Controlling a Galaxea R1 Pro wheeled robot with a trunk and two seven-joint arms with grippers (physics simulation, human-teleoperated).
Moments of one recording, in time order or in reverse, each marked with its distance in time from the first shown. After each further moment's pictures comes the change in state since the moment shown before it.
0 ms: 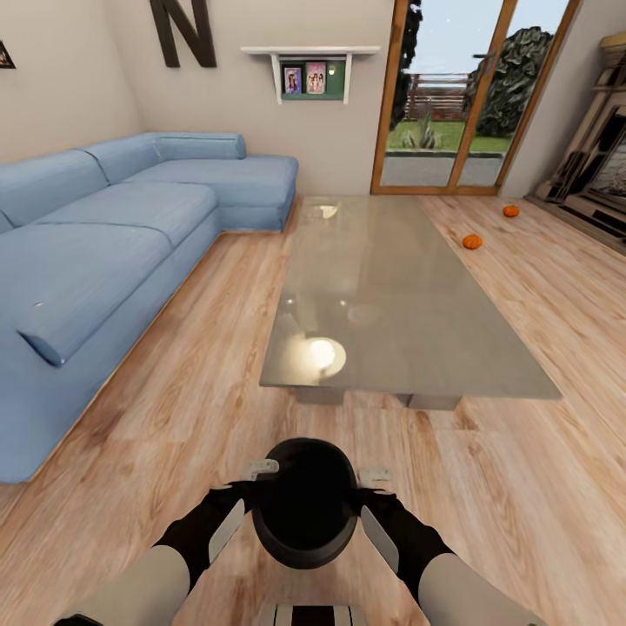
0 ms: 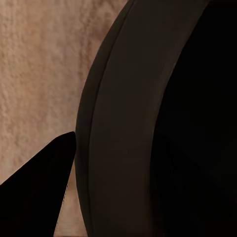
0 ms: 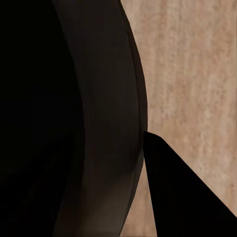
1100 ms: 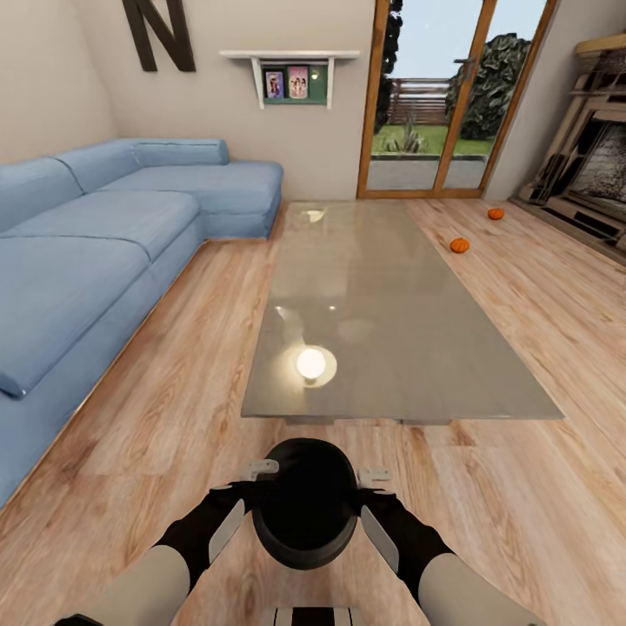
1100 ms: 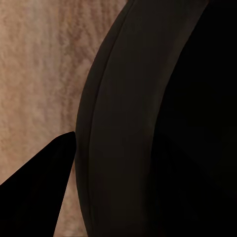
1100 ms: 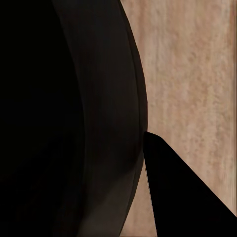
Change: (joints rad) left arm 0.000 0.000 0.000 0.001 0.001 0.000 0.000; right arm 0.000 0.000 0.000 0.000 0.000 0.001 0.000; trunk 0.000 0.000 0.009
